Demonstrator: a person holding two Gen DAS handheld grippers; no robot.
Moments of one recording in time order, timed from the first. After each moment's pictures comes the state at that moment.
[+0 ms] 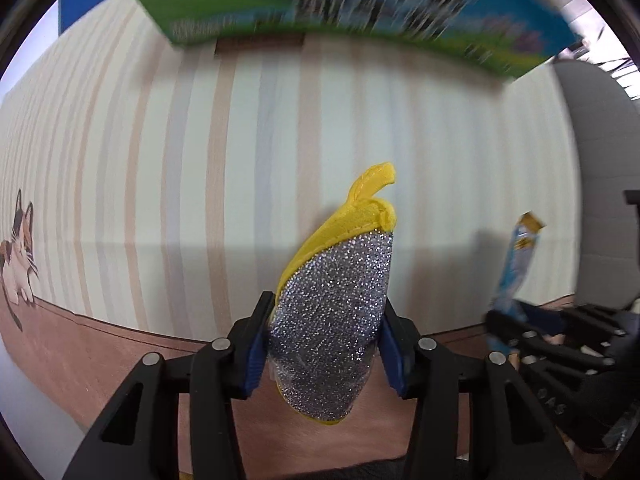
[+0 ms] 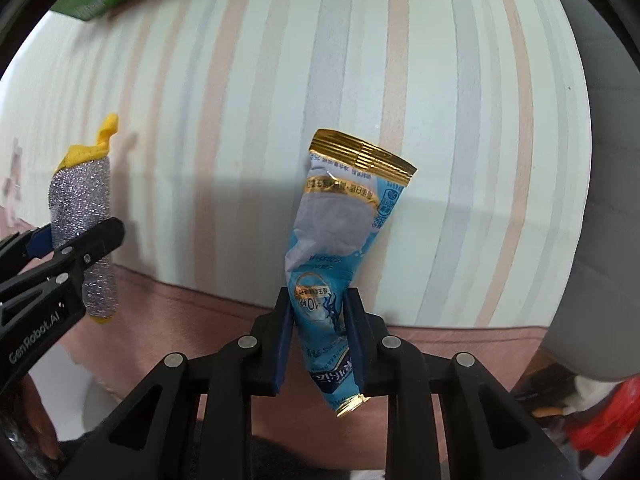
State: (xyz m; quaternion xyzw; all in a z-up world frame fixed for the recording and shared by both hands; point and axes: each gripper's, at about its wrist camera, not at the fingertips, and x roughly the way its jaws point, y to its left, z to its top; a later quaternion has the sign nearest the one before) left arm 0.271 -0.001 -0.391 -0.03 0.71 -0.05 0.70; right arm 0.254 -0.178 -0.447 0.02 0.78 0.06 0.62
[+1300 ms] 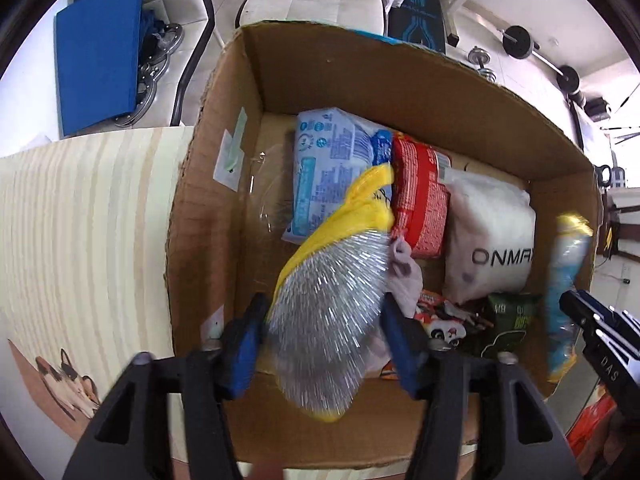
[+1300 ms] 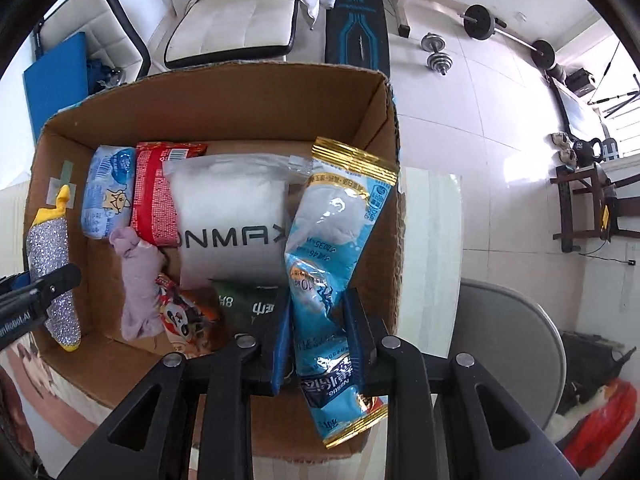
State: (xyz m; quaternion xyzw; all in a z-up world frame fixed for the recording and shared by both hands) left arm 0.546 0.045 -0.347 -0.08 0.71 -0.01 0.70; right arm 0.554 -0.205 -0.352 -0.02 0.70 -0.03 0.71
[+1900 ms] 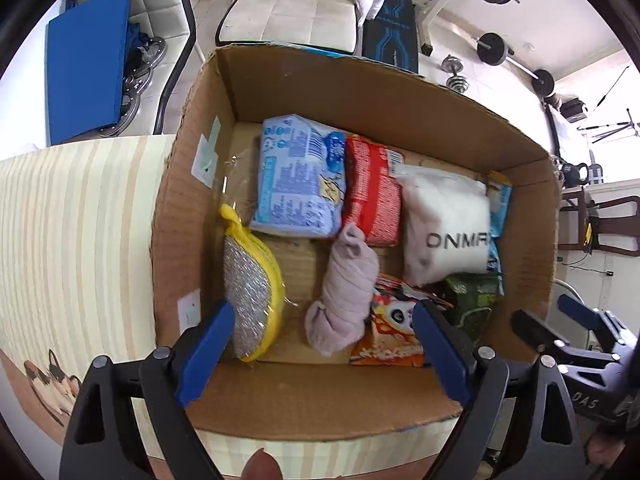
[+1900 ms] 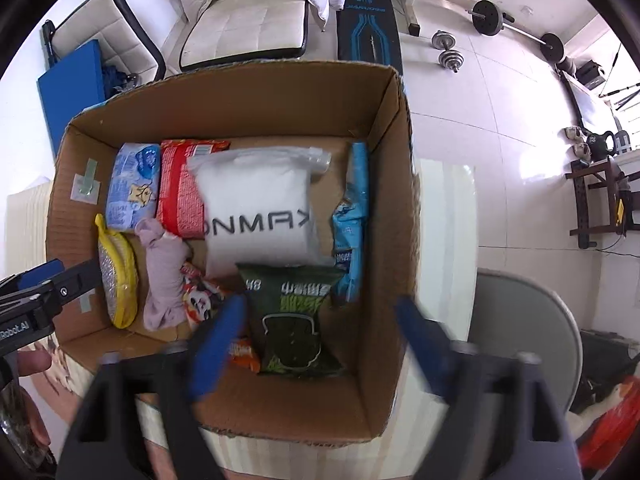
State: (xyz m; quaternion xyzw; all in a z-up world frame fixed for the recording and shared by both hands) left arm 0.529 0.032 -0.329 -0.10 0.69 -0.05 0.72; right arm 0.534 -0.202 -0.342 0.01 0.69 0.00 0.72
